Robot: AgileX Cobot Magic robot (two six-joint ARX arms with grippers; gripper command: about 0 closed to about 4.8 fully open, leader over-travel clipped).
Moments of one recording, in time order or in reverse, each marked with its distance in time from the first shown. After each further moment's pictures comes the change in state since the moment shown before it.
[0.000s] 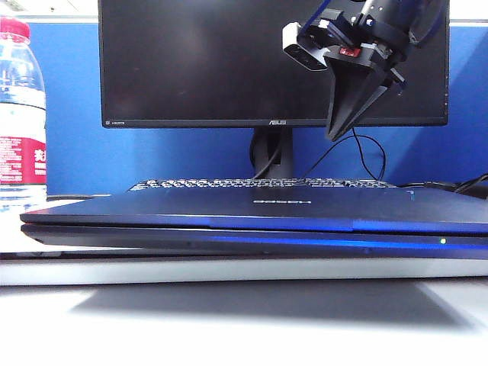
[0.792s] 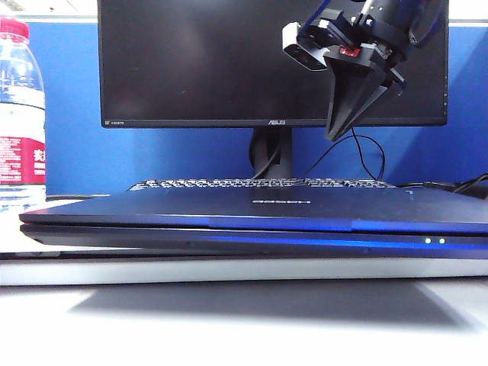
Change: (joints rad) left arm 0.000 0.000 -0.037 0.091 0.026 0.122; right arm 0.000 0.000 0.000 0.000 0.000 0.000
